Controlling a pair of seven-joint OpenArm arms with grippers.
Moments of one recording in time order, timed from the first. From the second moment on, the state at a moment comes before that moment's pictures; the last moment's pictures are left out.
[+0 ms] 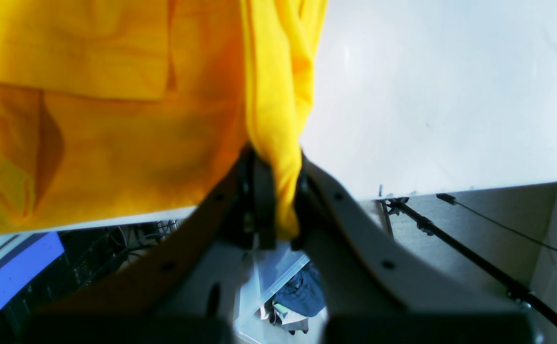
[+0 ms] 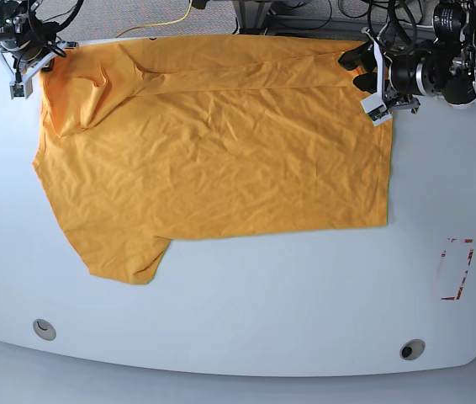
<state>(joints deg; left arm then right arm) 22.6 -27.4 -7.6 112.2 -55.4 -41.8 81.1 -26.7 7.4 51.8 104.5 18.7 40.5 -65.5</state>
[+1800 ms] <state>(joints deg) 23.3 -29.8 -4.7 112.0 -53.7 -21.3 80.9 -26.6 5.2 51.8 104.5 18.7 40.5 -65.5</state>
